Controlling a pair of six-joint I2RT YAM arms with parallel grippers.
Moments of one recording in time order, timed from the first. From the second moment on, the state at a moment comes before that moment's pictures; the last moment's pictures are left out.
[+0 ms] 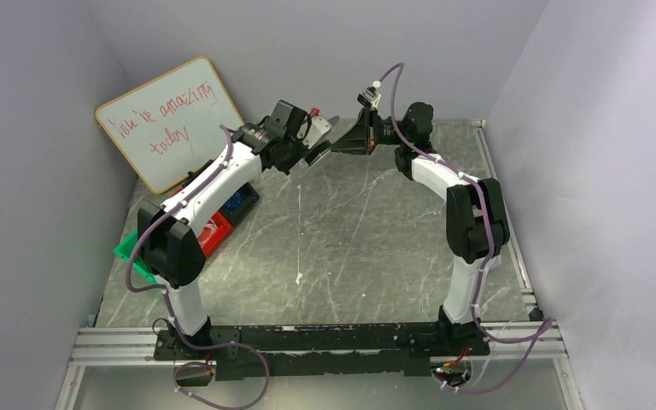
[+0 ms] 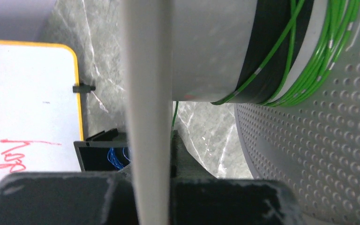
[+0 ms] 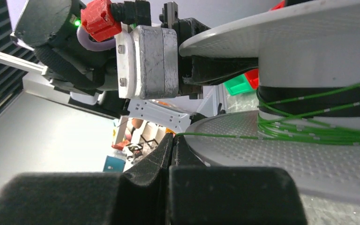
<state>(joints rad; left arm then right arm) -0.58 1.81 1.77 -0.81 -0.18 0.36 0.25 1.95 1.39 0.88 -1.34 1.47</state>
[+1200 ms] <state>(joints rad) -0.59 2.04 1.95 -1.07 -0.22 -0.03 0.45 1.89 1.63 -0.42 -0.91 0.20</state>
